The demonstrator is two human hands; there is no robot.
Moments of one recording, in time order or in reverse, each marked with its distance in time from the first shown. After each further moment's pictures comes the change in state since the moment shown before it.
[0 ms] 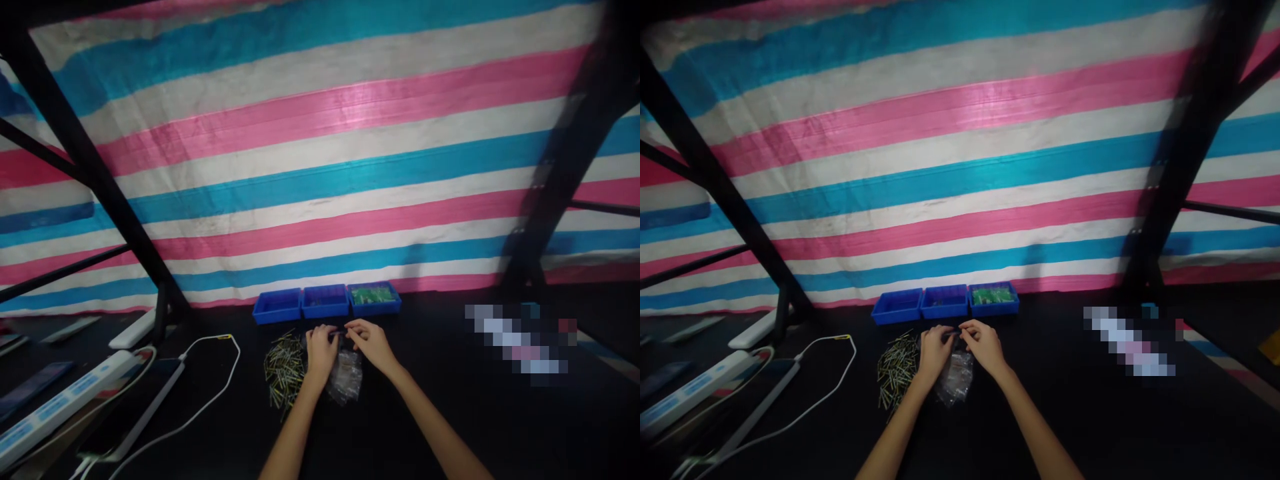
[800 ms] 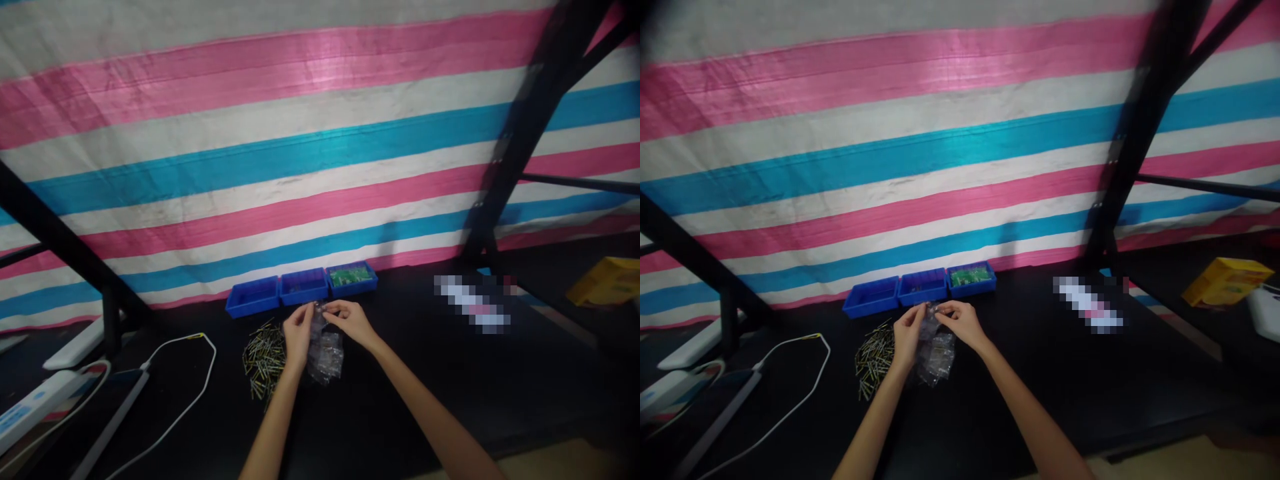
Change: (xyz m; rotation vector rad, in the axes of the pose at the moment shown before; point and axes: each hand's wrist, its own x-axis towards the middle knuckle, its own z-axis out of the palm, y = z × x) left_hand 0.004 0.010 -0.007 -1.007 0.169 -0.265; right_hand 0.000 -0.017 -0.004 0.074 0.003 -0.011
